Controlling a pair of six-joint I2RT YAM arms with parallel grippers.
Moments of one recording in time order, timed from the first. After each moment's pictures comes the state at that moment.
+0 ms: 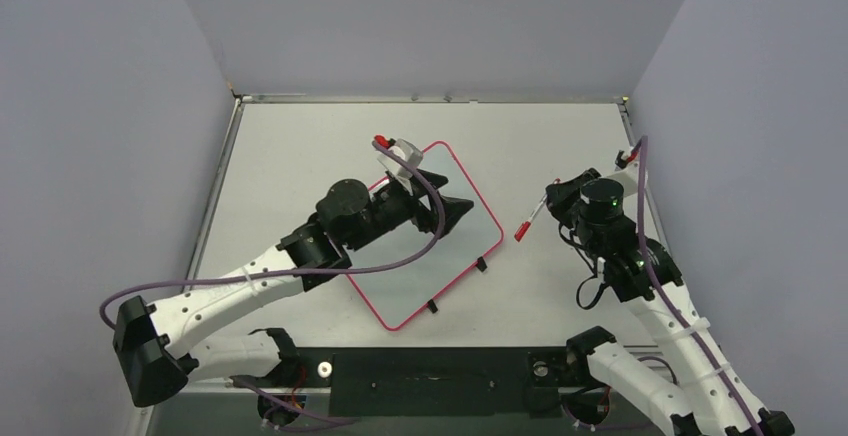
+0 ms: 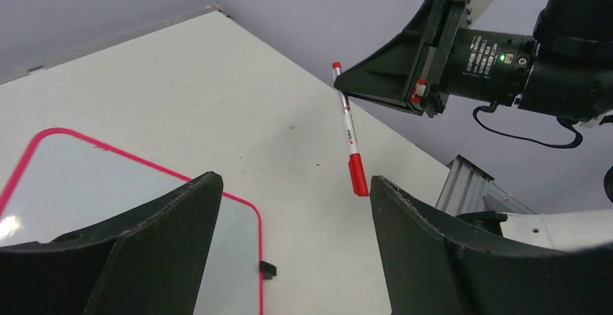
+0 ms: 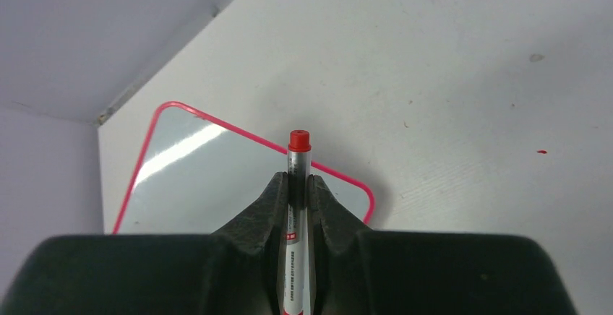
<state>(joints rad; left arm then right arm) -0.92 1.10 0.97 0.16 0.03 -0.33 0.41 0.80 0.91 -0.62 0.38 0.86</state>
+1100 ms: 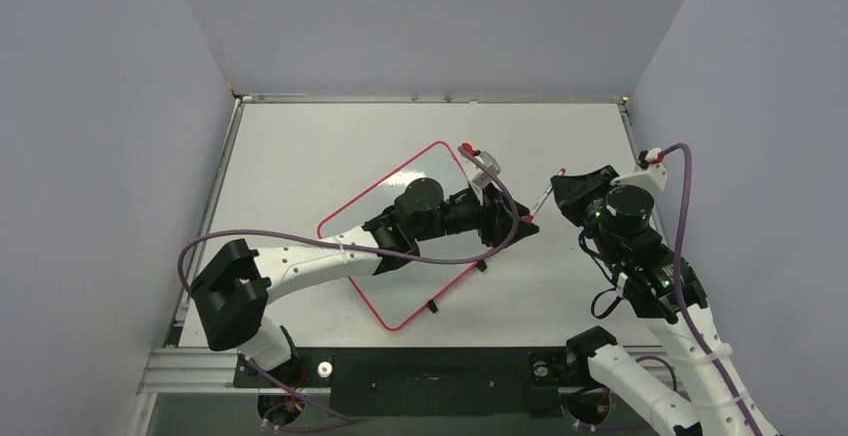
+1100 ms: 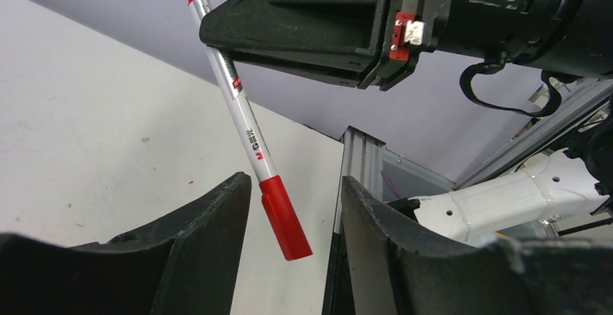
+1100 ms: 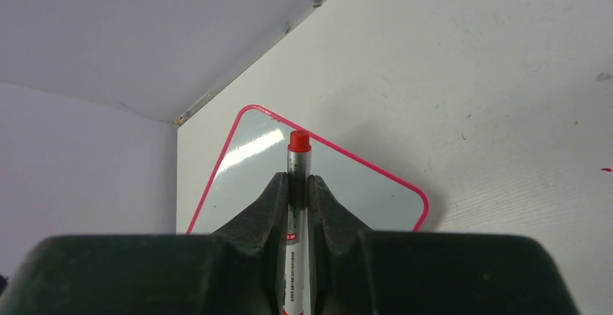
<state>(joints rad) -1.06 1.56 1.11 0.54 0.29 -0.47 0.42 0.71 1.02 -0.63 0.32 0.90</state>
